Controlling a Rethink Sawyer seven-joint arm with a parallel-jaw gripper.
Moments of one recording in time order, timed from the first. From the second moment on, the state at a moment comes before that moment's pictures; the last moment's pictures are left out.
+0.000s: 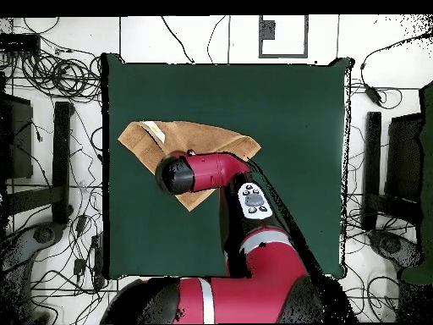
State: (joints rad) arm -0.15 -0.40 0.19 1.54 -0.27 0.33 1.57
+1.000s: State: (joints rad) arm -0.05 -0.54 0.14 1.49 -0.26 0.21 1.57
